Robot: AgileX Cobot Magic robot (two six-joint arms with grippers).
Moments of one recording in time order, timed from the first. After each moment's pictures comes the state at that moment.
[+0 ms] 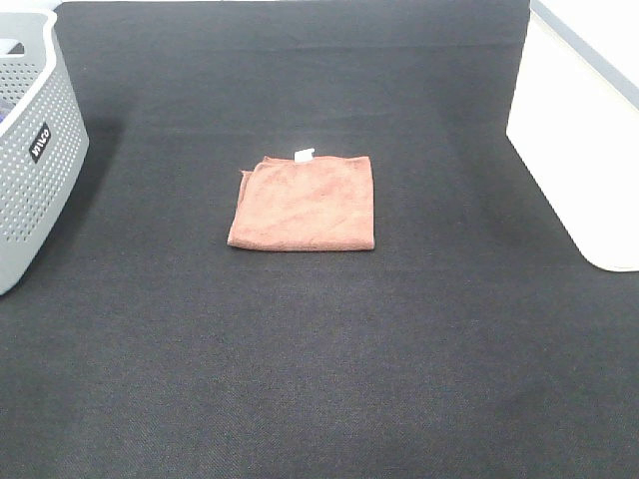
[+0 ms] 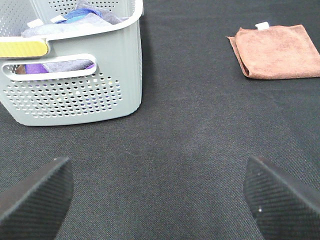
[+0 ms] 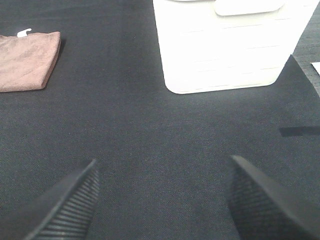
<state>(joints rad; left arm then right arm) -0.01 0.00 -0.50 -0.08 1.06 0.05 0.01 -0.01 -0.50 0.01 1.07 0.04</state>
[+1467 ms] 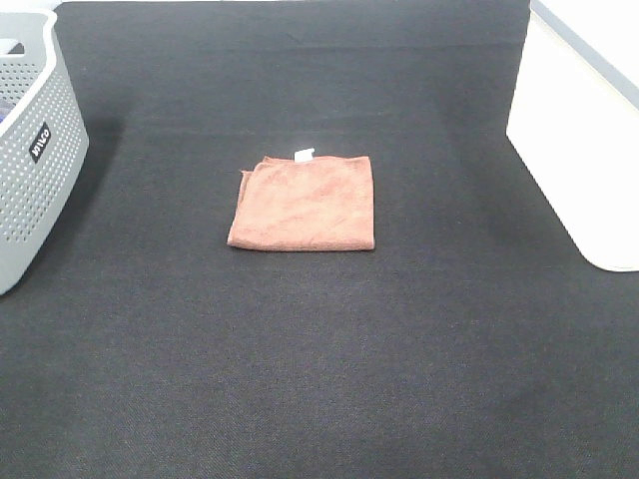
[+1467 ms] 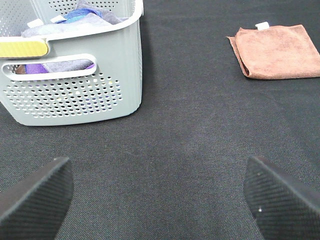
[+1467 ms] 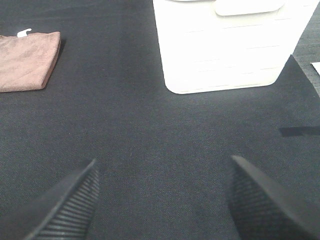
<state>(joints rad) -0.01 0.00 -0.50 -0.08 1.06 0.05 0.01 -0.01 -0.50 0.01 1.07 0.04</state>
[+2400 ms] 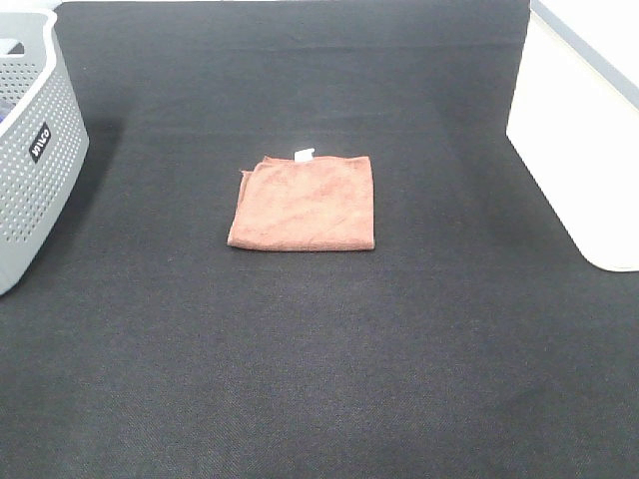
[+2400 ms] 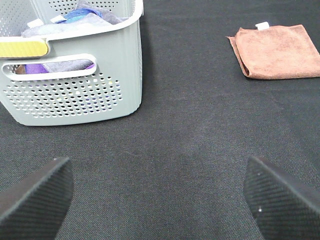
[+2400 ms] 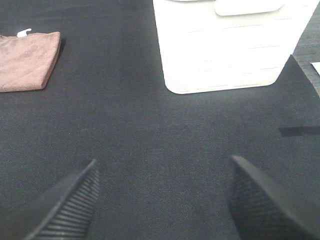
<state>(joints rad) -0.01 0.00 -0.50 -0.08 1.06 0.05 0.01 -0.01 -0.50 0.01 1.07 0.04</state>
